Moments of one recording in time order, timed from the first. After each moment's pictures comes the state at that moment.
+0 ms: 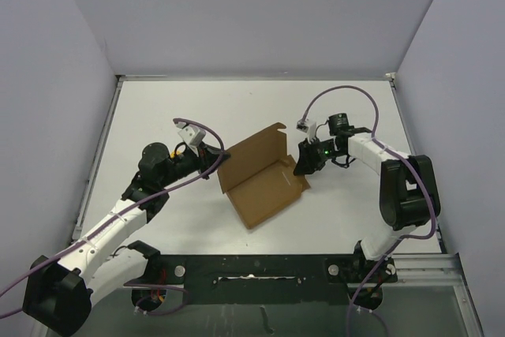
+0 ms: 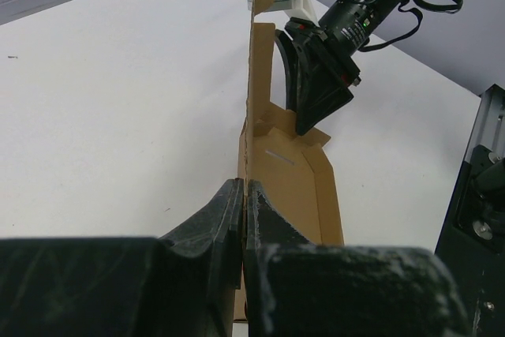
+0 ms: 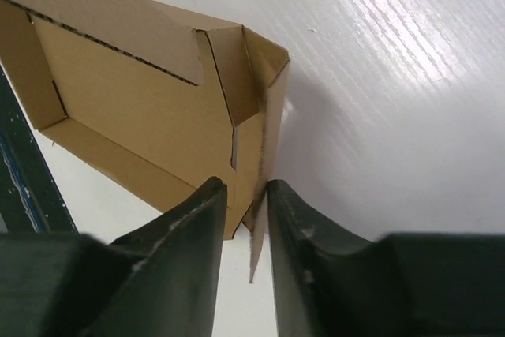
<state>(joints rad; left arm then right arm) -0.47 0.95 0.56 0.32 0.50 -0.22 0.18 1.67 1.02 -0.55 -0.81 -0.40</state>
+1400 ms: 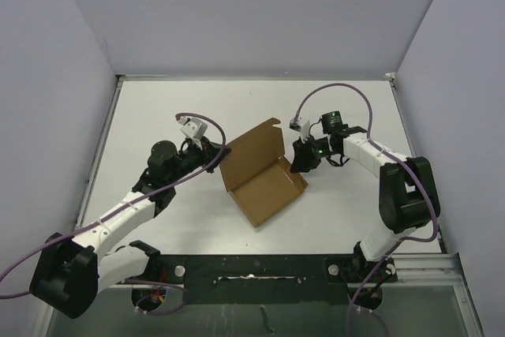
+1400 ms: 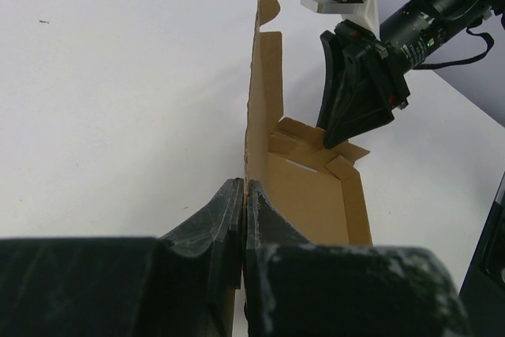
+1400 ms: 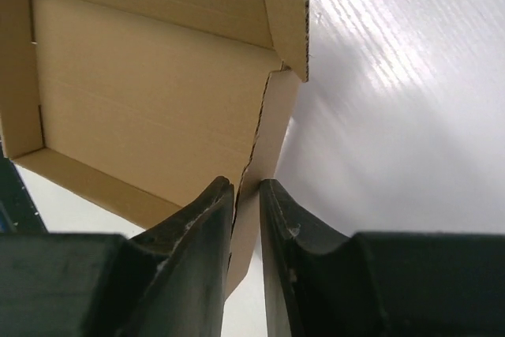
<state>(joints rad) -0.47 1.08 0.54 0.46 0.38 -0.30 0.26 1.64 1.04 -0.51 -0.69 -0.41</state>
